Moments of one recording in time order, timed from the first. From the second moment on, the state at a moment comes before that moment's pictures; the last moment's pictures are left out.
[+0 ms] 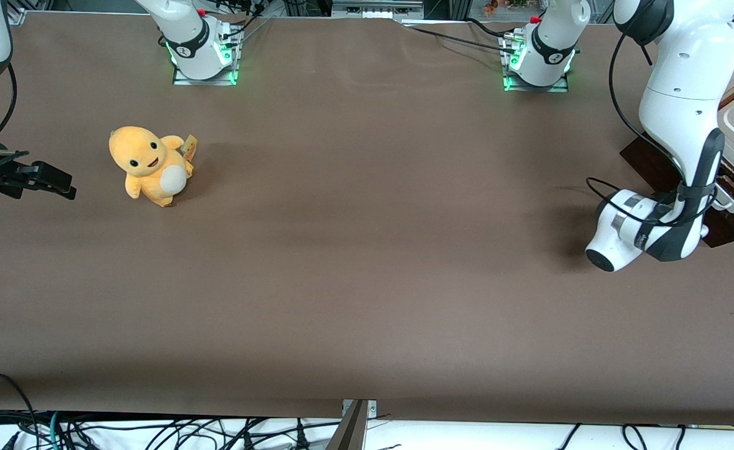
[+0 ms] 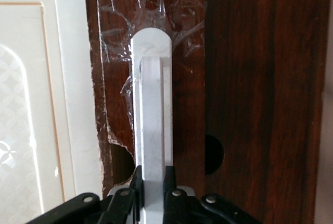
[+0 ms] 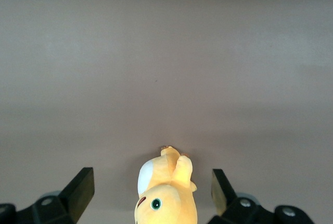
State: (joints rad) arm 0.11 0.79 -0.08 -1.71 1.06 1.24 -1.02
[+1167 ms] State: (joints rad) arm 0.04 0.79 -0.08 -1.66 1.06 1.24 -1.00
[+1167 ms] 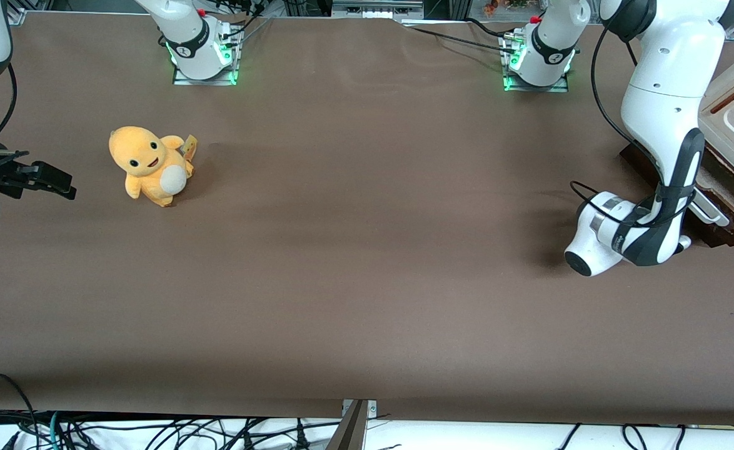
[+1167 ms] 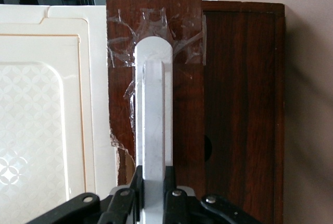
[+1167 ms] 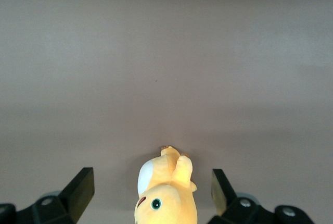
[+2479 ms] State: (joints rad) arm 0.01 0.81 -0.09 -1.64 1.06 1.24 -1.00
